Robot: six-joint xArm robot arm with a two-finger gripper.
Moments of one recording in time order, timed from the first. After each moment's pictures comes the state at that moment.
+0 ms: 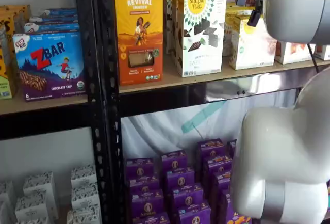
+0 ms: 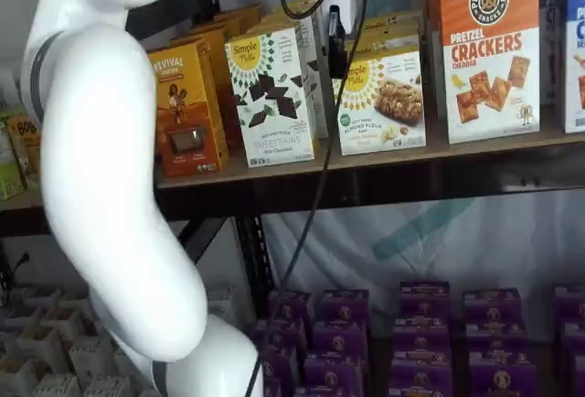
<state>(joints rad) -0.48 -0.34 -1.39 0.32 1.48 -2.01</state>
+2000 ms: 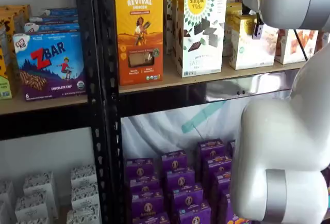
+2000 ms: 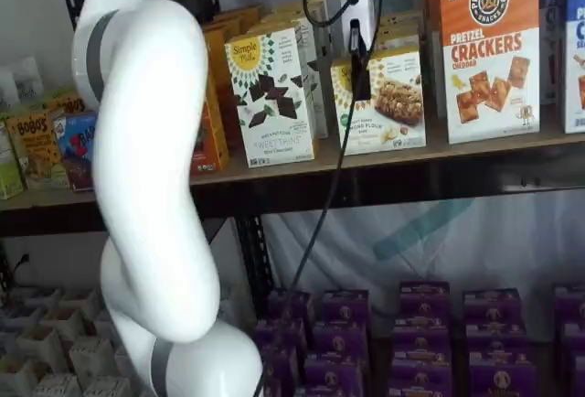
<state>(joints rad) -0.42 -0.15 -1.53 0.12 1.60 -1.97</state>
